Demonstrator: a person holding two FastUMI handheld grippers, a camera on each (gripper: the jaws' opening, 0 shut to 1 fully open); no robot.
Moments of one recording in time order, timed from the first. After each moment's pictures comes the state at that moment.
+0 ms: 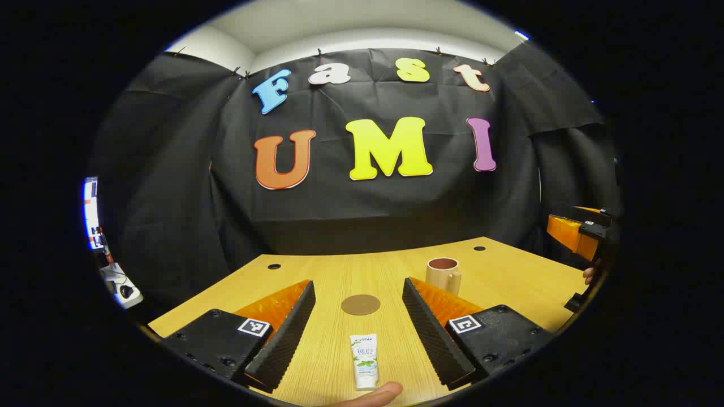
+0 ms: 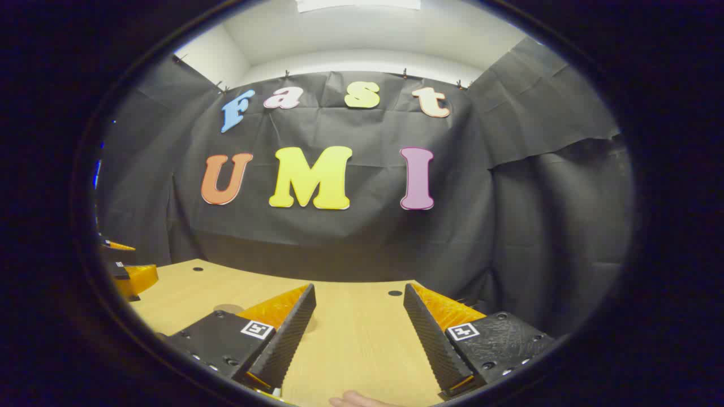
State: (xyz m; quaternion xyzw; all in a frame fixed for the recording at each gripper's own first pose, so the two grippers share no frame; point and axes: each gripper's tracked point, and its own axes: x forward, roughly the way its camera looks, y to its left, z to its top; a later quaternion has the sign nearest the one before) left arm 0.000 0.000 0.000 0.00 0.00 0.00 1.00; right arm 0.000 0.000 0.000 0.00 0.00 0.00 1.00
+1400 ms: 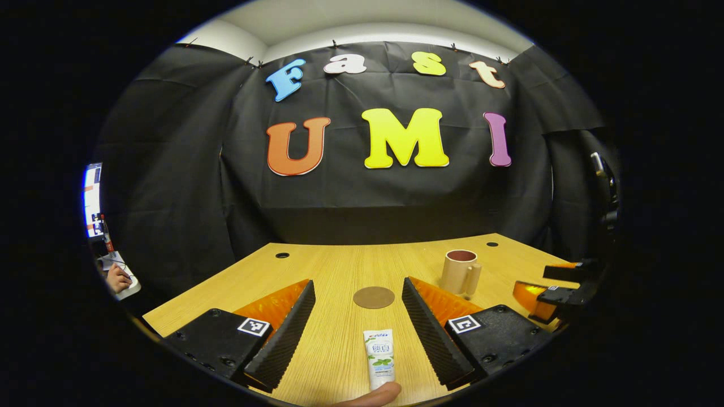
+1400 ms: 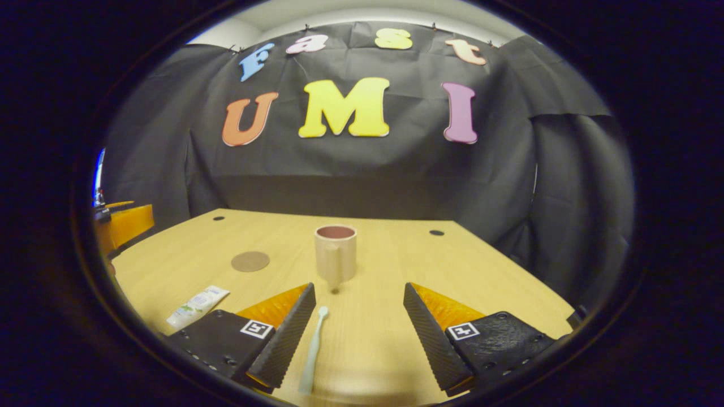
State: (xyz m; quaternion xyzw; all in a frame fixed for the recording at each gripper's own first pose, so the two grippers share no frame) left arm 0.013 0.025 -0.026 -0.01 0.02 0.02 1.00; right arm 0.027 0.080 -0.157 -0.01 0.21 0.07 0.98
